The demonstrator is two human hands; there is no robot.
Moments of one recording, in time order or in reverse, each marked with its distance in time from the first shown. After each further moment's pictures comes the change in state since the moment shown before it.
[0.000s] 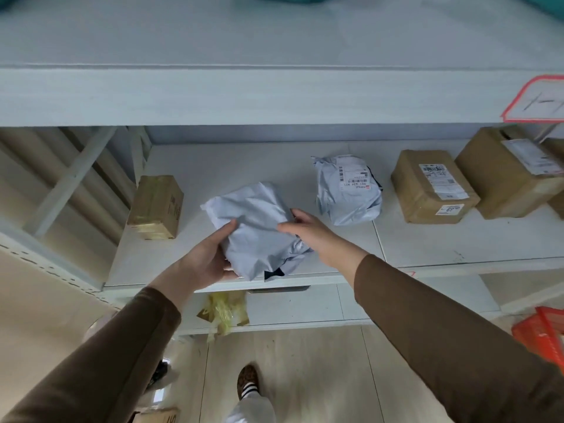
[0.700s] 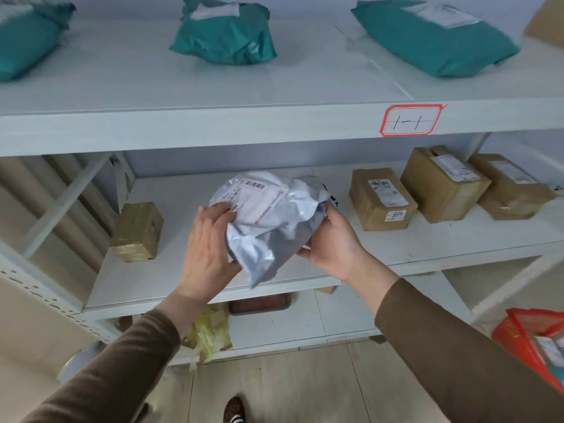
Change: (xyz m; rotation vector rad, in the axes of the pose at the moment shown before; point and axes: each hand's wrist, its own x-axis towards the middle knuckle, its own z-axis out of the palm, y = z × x) left_hand -0.062 -0.017 0.090 1.254 0.495 1.697; right_hand -0.121 -0.014 -0.073 0.850 -0.055 -0.066
